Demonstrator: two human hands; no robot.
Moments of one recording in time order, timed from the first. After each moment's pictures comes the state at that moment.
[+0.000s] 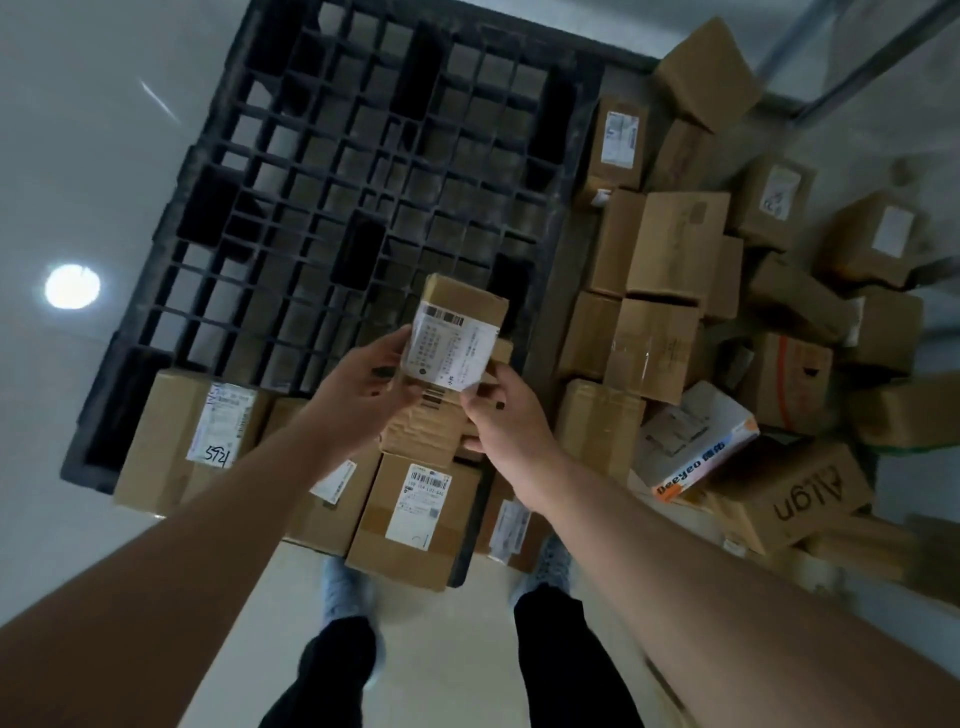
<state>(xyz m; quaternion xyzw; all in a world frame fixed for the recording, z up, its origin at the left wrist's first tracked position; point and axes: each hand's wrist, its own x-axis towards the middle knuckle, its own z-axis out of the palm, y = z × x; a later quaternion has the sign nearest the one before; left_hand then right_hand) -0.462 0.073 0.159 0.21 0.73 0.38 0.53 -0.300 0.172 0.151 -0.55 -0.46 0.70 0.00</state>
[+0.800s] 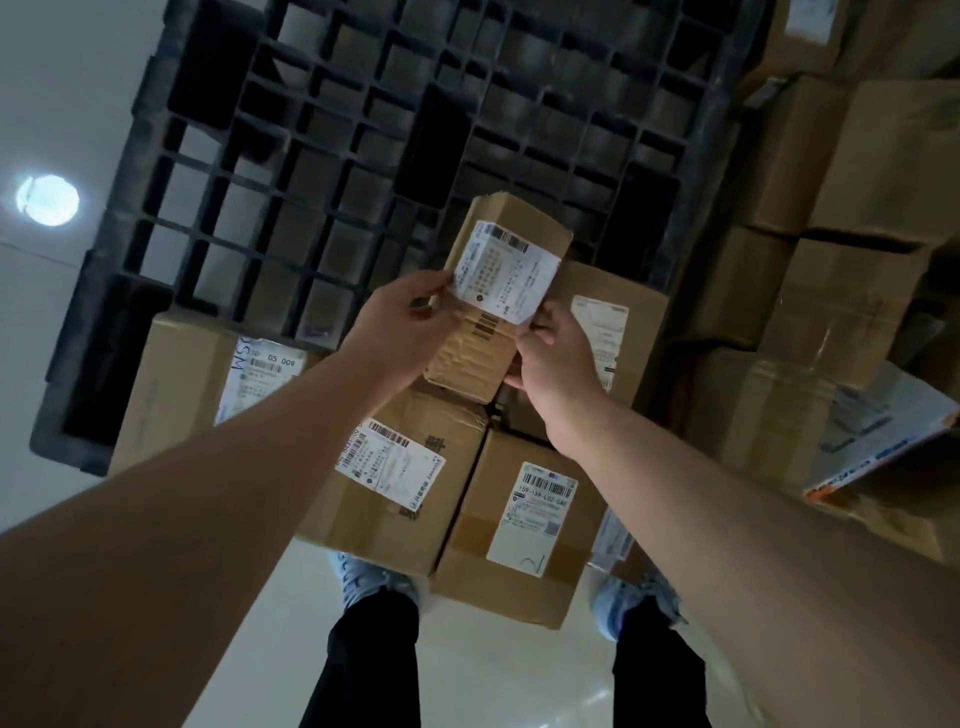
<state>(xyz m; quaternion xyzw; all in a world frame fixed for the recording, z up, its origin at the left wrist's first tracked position) -0.577 0.043 -0.026 0.15 0.77 0.36 0.50 -0.435 0.125 -0.040 -0.63 -0.48 0.62 0.02</state>
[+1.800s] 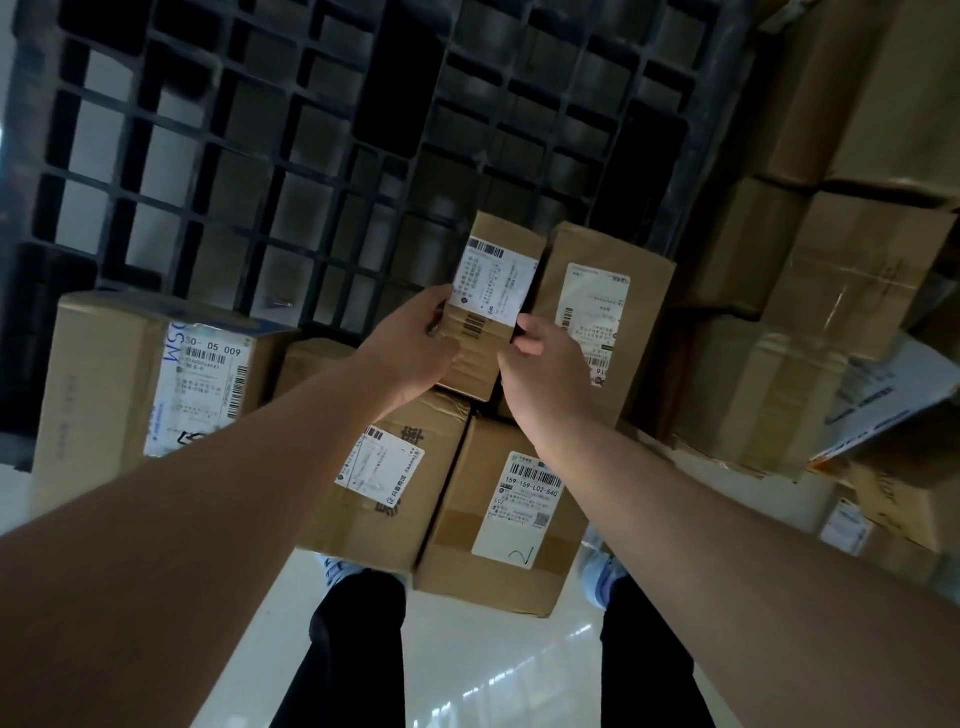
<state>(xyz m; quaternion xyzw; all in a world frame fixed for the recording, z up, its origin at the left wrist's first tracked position) -0.550 0.044 -0.094 0.17 0.74 0.24 0.60 -0.411 0.112 -0.076 -0.65 -0.53 0.54 -0.05</state>
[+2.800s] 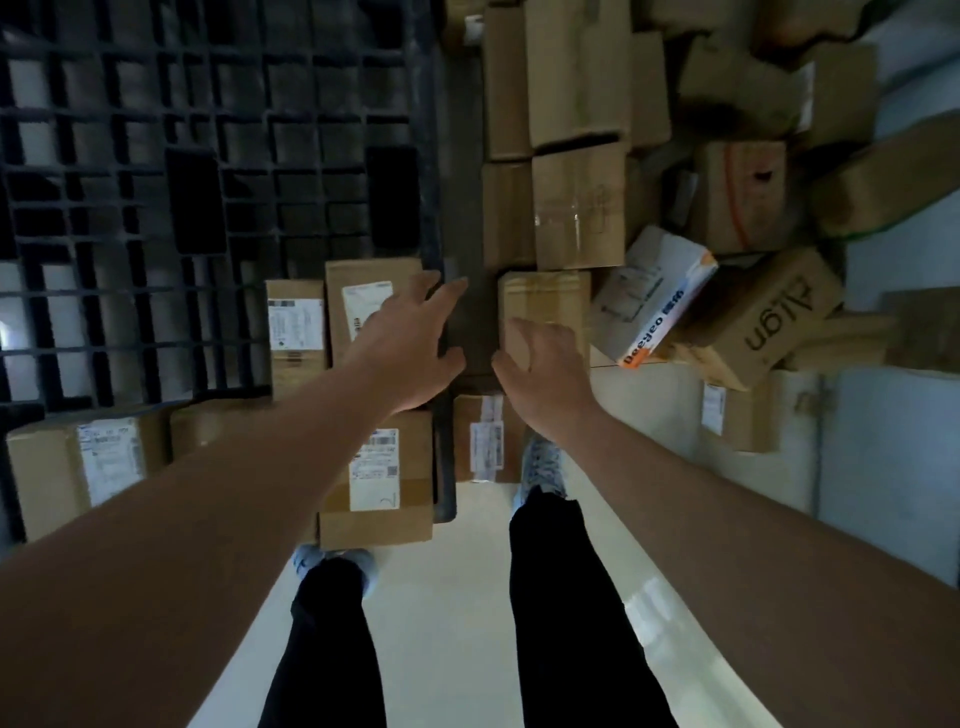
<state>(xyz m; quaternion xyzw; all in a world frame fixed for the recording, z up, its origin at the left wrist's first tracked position) -0.355 0.183 0.080 0.58 0.71 0.01 0.40 -0.171 0.209 0.068 -0.64 -0.61 0.45 -0.12</state>
